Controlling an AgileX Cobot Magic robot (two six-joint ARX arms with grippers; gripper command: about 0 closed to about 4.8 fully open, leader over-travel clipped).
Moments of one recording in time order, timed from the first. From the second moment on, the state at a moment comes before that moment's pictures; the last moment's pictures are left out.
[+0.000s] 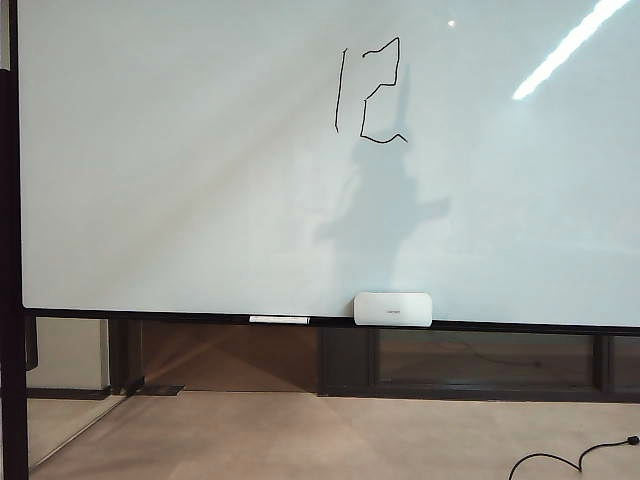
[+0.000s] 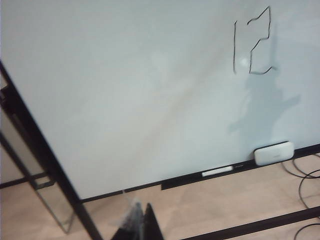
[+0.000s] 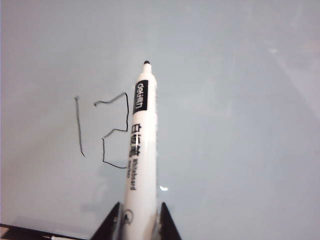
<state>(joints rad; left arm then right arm) -0.19 0.53 1.15 -0.59 -0.02 0.28 0.34 1.61 2.19 -0.63 0.26 0.03</state>
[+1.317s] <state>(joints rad) -0.05 0.04 1.24 -1.20 0.07 0.14 0.34 0.31 1.45 -1.08 0.18 0.09</state>
